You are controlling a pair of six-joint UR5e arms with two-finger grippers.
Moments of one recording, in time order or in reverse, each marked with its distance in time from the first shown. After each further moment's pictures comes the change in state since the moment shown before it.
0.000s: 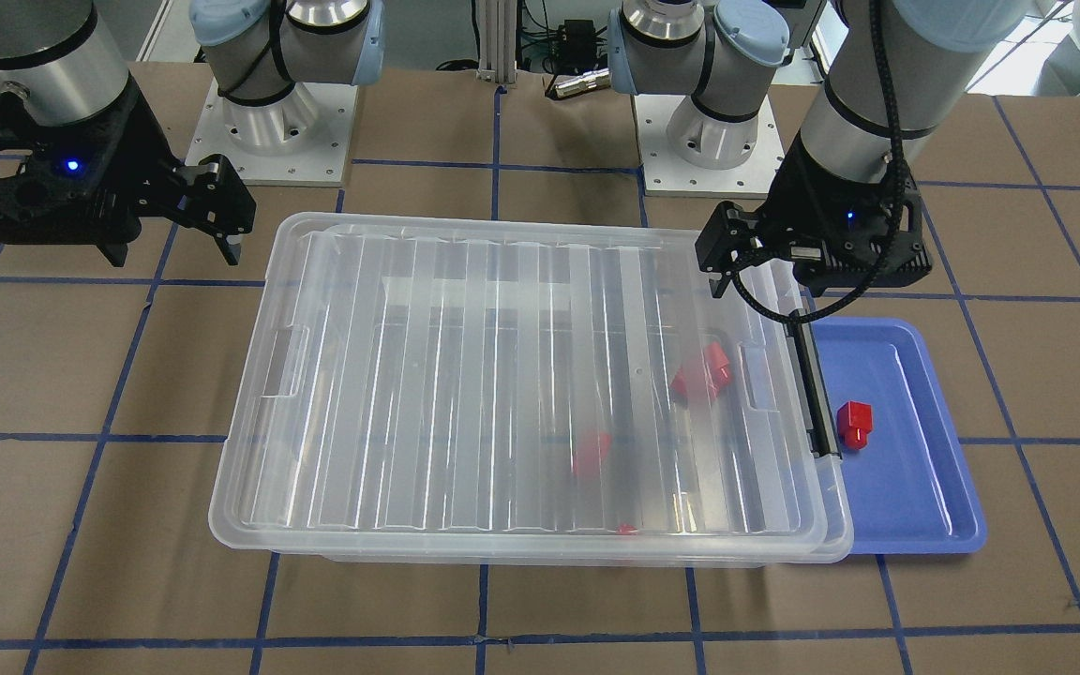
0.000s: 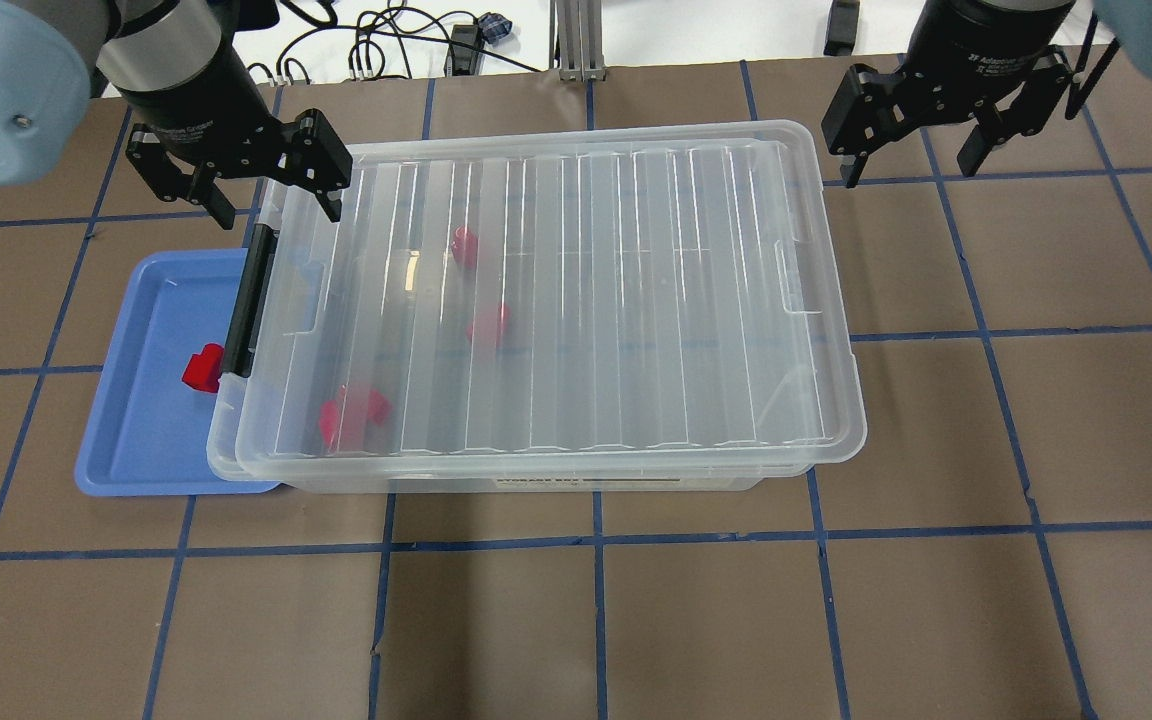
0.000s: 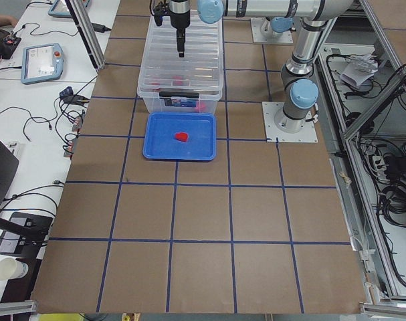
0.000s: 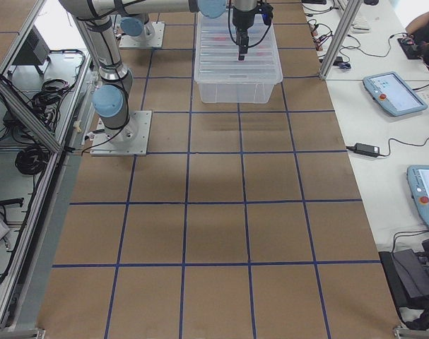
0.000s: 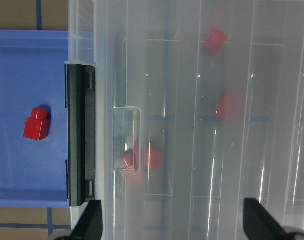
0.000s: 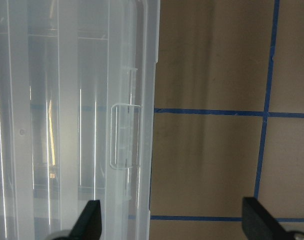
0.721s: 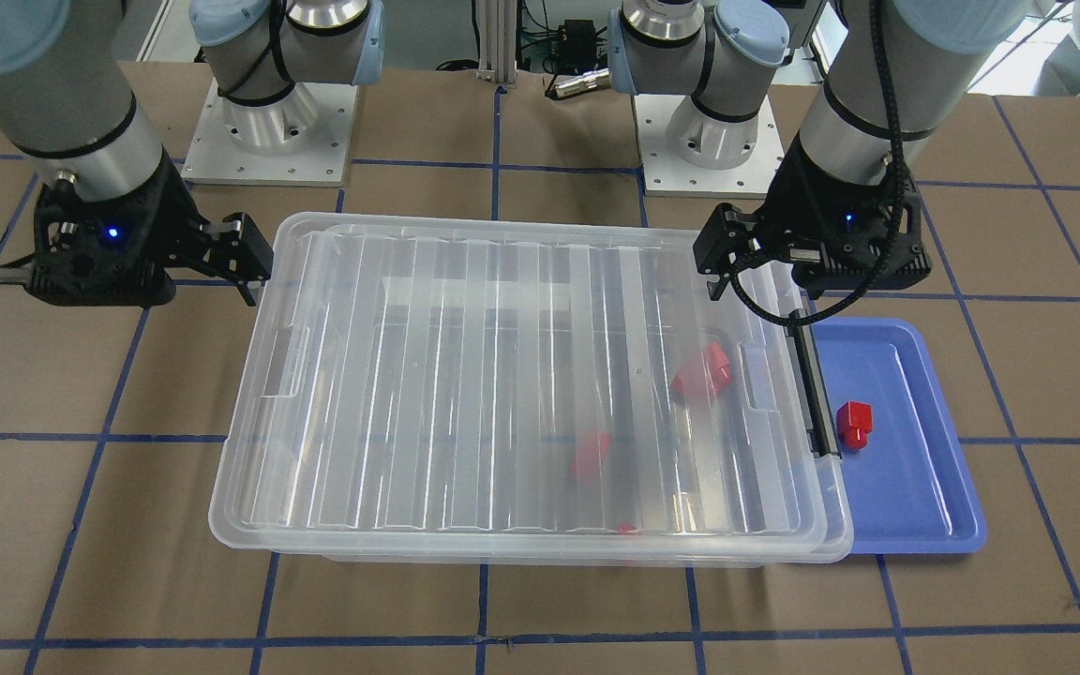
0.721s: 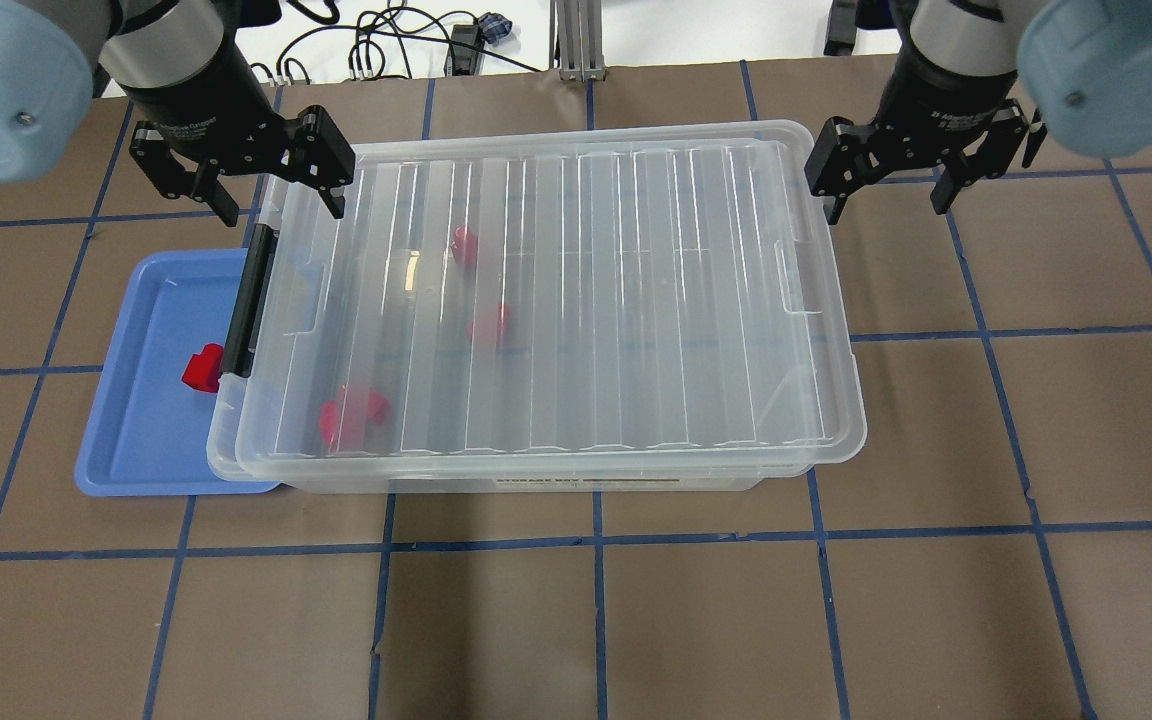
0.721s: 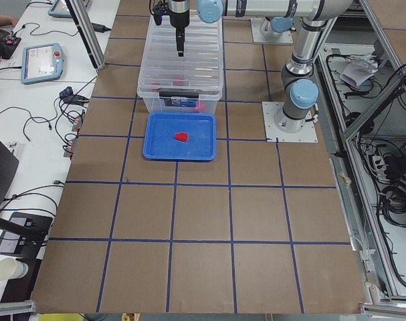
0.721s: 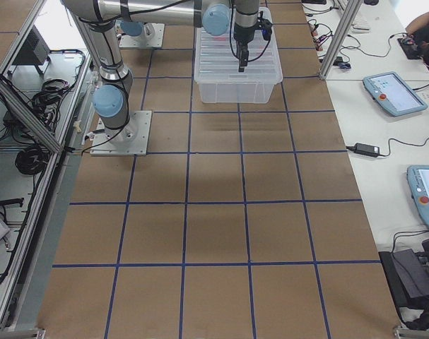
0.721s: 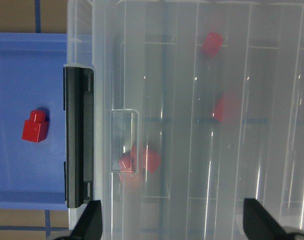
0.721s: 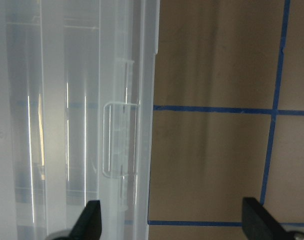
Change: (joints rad) left arm 0.000 -0.008 0.009 0.003 -0.008 -0.003; right arm 0.001 0.038 0.149 -0.180 -0.004 0.003
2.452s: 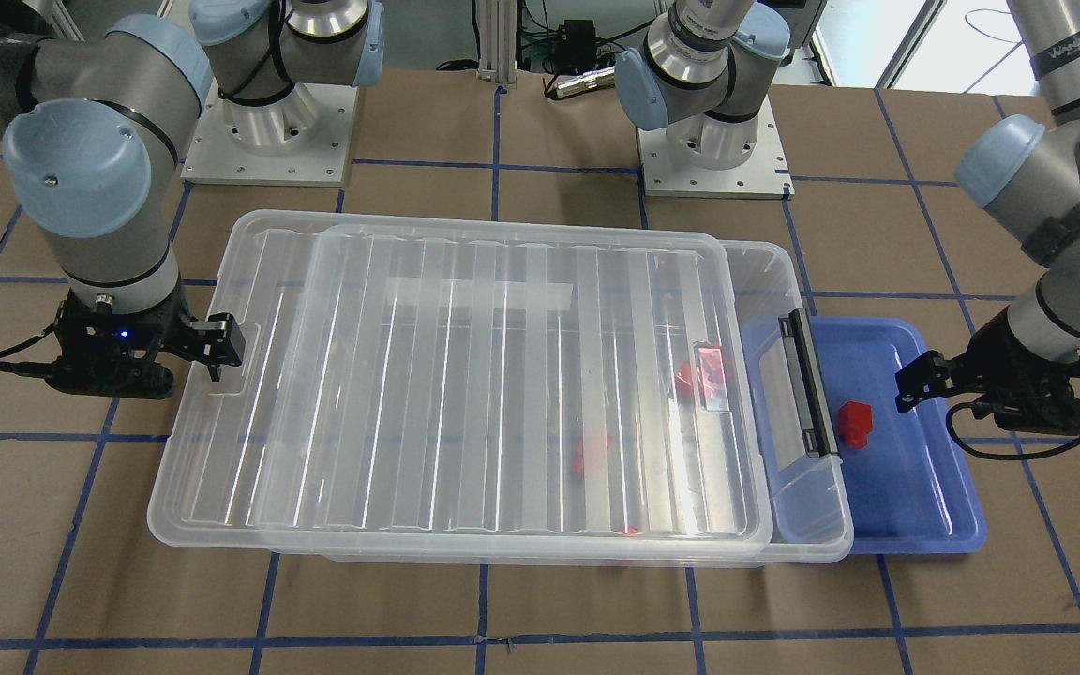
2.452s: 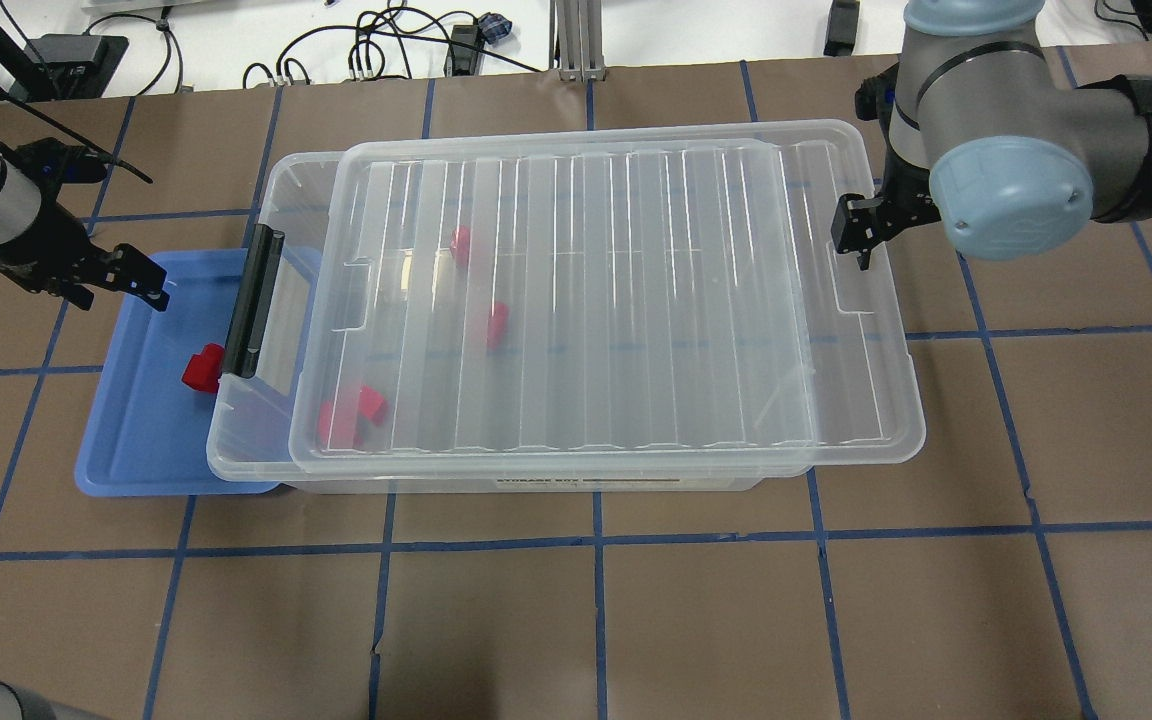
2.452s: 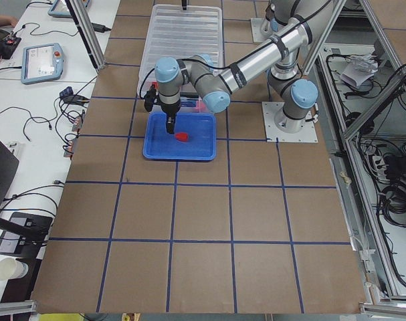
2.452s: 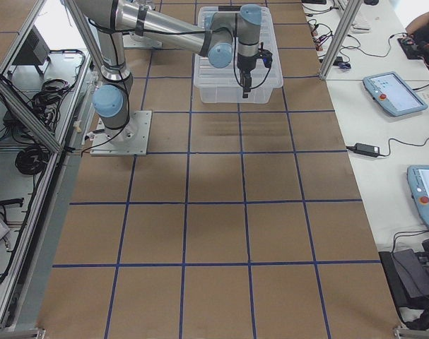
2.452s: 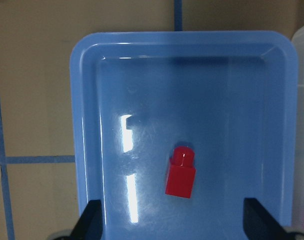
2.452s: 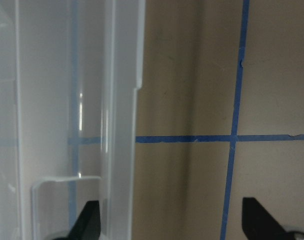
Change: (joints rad) left arm 0.481 -0.190 -0.295 0.495 -0.033 0.608; right arm -0.034 0.081 0.141 -0.233 -0.221 -0.028
